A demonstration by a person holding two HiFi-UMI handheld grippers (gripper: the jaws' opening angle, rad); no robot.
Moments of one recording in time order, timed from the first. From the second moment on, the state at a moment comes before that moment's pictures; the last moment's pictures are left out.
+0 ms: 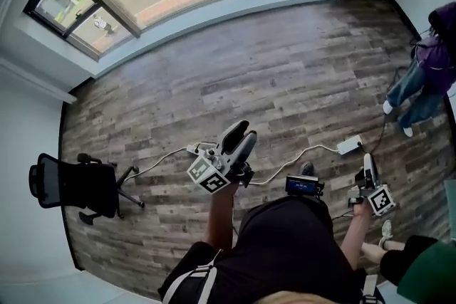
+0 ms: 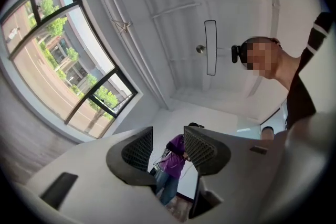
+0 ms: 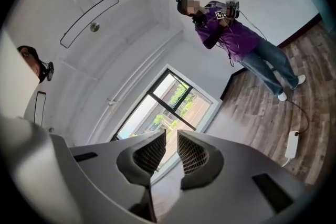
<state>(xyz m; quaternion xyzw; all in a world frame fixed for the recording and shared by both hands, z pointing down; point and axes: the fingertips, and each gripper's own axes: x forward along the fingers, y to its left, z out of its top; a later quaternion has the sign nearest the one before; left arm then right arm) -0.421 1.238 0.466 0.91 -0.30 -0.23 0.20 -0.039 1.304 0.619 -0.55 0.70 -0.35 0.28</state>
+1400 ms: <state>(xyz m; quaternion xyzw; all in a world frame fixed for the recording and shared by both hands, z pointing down) -0.165 0.778 0.465 0.91 -0.18 -0.26 0.28 0.188 0.957 0.652 -0.68 0.64 -0.32 0.18</state>
